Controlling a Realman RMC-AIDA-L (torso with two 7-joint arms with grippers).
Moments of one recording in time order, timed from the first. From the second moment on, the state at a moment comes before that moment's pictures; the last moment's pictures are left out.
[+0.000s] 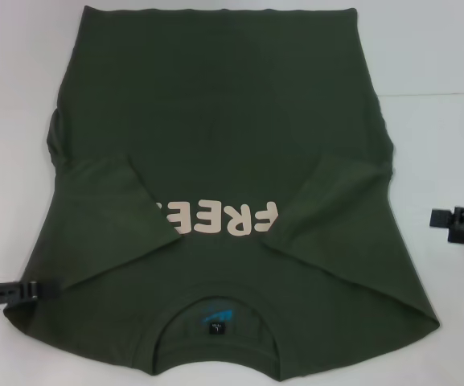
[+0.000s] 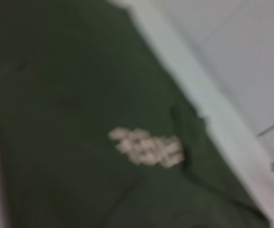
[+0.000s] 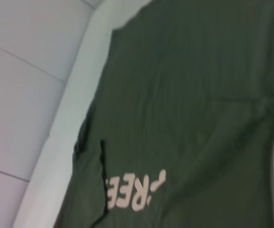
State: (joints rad) left arm -0.40 -2.06 0.36 0.94 2.37 1.80 -2.08; right arm 0.46 1.88 -0.58 -0.58 -2.09 -1.54 2.21
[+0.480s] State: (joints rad) left arm -0.48 -2.04 0.43 1.00 2.63 1.68 -2.31; right arm 0.45 1.88 -0.58 -0.58 -2.10 -1.54 2.17
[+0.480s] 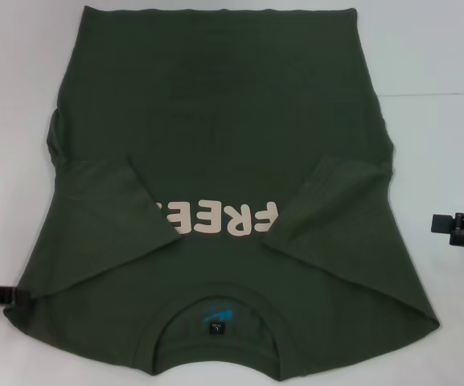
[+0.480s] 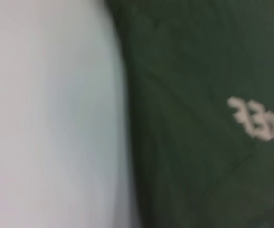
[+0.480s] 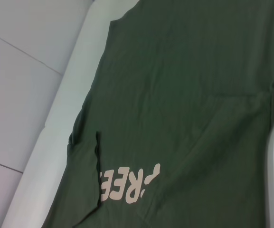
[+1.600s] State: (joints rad) left arm -0.50 -2.09 0.60 1.00 2.68 1.51 -2.33; right arm 0.45 1.89 -0.58 -0.58 -2.10 -1.53 2.15
